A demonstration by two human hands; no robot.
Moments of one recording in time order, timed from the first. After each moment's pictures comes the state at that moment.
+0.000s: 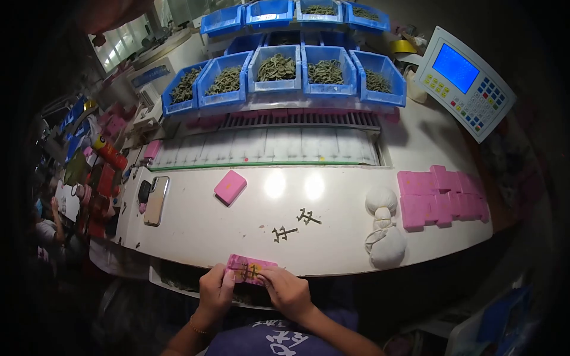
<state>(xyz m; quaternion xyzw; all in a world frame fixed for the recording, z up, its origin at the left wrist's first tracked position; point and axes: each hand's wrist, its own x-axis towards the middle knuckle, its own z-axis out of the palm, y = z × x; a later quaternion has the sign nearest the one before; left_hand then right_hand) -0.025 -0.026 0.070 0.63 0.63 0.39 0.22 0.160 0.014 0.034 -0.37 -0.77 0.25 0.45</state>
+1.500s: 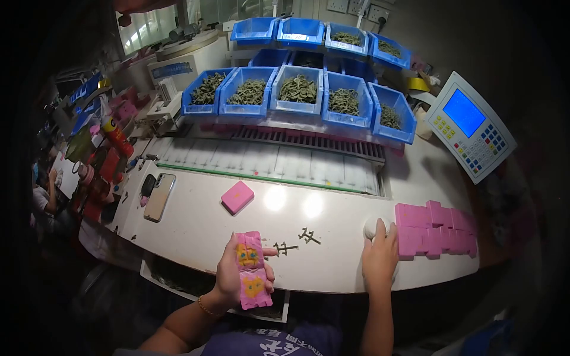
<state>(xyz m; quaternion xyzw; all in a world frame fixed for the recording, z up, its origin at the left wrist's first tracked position) 0.012 0.041 0.096 0.16 0.42 0.51 0.74 0.305 0.131 0.064 -0.69 -0.69 -0.02 0.23</state>
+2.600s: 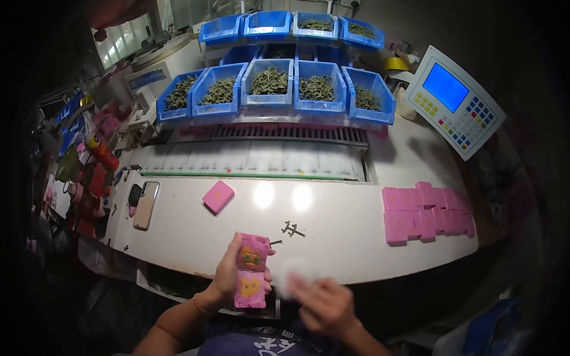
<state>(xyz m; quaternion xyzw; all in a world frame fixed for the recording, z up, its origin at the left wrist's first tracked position) 0.029 0.050 0.092 0.22 0.45 0.44 0.75 0.263 0.030 0.099 -0.32 -0.86 0.14 0.37</state>
